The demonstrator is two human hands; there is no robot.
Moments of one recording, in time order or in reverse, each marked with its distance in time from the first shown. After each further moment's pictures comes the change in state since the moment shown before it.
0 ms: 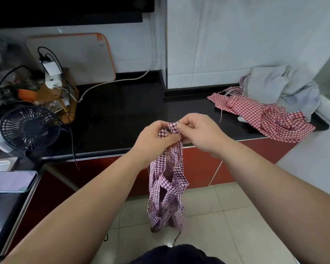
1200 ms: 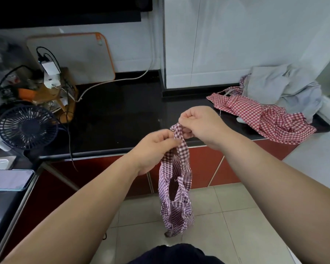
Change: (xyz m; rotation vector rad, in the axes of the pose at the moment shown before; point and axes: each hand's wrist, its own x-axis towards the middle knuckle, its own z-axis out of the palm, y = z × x) left_hand -0.006 0.005 0.018 -0.255 -0.269 -0.097; right_hand 0.015 0.004 -0.024 0.197 -0.004 0.088
